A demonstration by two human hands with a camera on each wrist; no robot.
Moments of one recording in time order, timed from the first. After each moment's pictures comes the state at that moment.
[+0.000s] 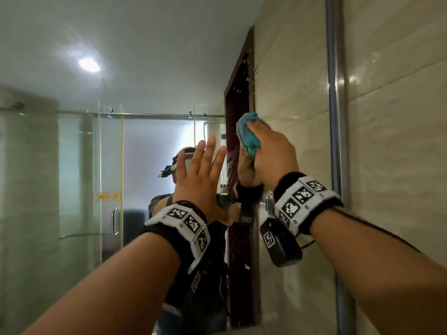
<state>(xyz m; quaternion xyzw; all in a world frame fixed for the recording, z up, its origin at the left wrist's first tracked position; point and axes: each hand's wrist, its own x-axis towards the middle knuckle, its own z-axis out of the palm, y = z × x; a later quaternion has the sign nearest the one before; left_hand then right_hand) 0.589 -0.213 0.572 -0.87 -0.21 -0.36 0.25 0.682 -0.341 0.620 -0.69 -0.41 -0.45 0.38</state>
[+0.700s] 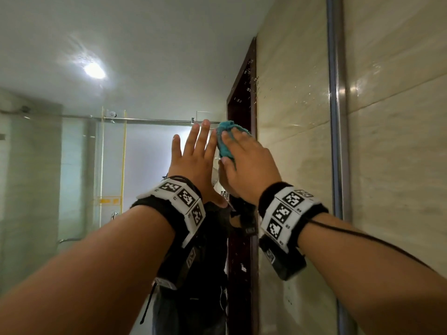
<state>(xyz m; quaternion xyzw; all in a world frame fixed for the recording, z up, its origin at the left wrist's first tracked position) 0.589 -0.209 0.623 -0.87 -0.24 -0.35 0.26 0.666 -0.317 0.621 -0.71 -0.45 -0.50 0.22</state>
